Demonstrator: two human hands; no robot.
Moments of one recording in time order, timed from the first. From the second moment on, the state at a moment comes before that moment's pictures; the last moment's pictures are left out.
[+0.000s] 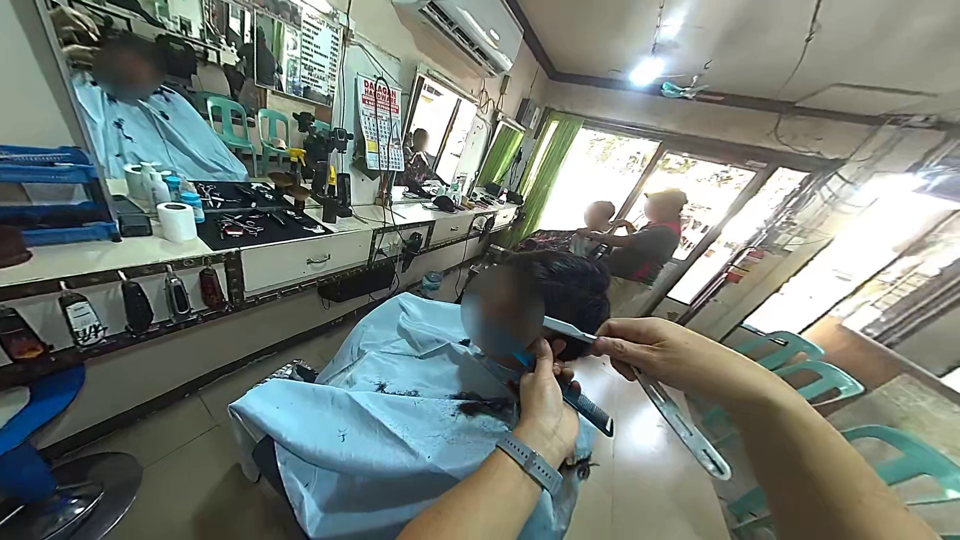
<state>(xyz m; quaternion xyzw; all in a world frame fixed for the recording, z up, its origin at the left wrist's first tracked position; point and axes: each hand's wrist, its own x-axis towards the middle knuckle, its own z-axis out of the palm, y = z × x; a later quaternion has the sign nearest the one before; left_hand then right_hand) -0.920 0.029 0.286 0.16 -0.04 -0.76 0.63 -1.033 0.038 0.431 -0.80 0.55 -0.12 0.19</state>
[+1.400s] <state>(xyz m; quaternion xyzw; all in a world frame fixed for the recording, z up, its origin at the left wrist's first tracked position) -0.869 0.049 0.276 0.13 -0.26 -0.79 0.55 -1.065 0.046 0.410 -0.80 0.47 -0.31 0.21</state>
